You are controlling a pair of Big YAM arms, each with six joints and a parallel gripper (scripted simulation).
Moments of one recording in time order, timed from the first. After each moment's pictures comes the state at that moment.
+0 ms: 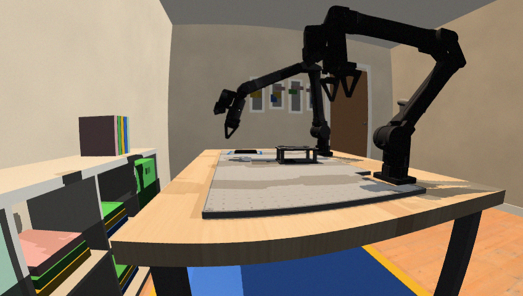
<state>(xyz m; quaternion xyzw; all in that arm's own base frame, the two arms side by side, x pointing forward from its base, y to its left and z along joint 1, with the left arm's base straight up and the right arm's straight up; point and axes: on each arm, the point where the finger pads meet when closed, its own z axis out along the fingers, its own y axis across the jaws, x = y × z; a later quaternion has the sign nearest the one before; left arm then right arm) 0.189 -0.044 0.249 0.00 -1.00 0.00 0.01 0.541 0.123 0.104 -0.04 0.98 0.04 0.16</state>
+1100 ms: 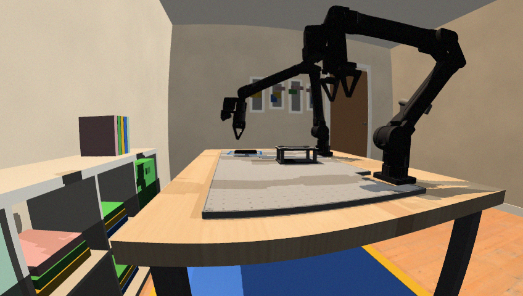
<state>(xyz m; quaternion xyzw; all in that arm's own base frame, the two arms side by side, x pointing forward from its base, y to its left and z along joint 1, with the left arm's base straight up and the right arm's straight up) 0.189 -0.044 0.249 0.00 -1.00 0.00 0.01 0.491 -0.005 0.093 0.01 1.00 0.00 0.05</state>
